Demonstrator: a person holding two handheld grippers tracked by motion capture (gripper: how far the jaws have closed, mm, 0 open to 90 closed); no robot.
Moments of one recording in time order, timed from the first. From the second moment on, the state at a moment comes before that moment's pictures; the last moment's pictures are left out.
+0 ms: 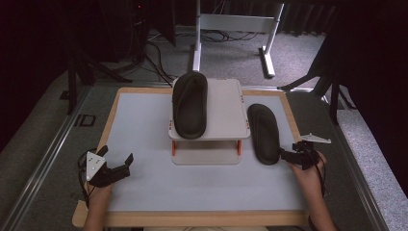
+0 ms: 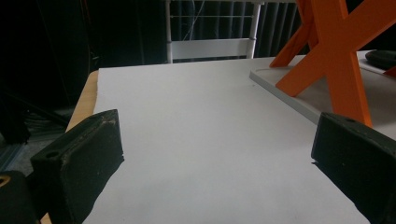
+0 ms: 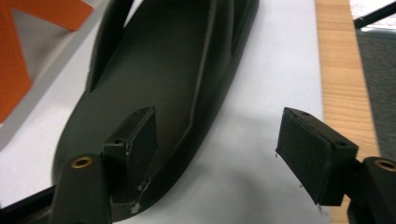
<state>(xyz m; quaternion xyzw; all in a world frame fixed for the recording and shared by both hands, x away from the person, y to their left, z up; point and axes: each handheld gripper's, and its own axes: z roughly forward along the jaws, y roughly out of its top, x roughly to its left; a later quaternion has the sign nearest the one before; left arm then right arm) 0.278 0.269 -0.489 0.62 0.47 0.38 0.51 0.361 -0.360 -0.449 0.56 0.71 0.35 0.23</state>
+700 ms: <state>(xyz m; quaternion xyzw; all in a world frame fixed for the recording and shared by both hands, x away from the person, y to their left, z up) 0.278 0.269 -0.489 0.62 0.47 0.37 0.51 0.408 -0.365 -0.420 0.59 0.73 0.30 0.16</state>
